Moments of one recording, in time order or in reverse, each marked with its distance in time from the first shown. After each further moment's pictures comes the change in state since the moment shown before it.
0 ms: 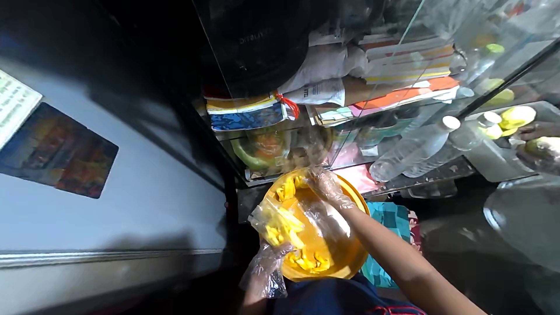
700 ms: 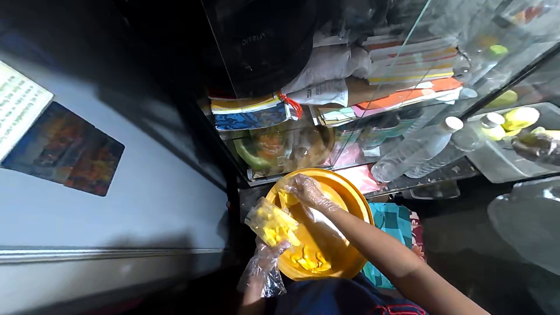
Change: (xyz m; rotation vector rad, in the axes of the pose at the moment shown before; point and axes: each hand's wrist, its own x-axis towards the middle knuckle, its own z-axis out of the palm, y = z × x) left_hand 0.013 -0.003 -0.011 0.014 0.016 -0.022; right_hand -0.006 -0.044 0.018 0.278 -0.132 -0.188
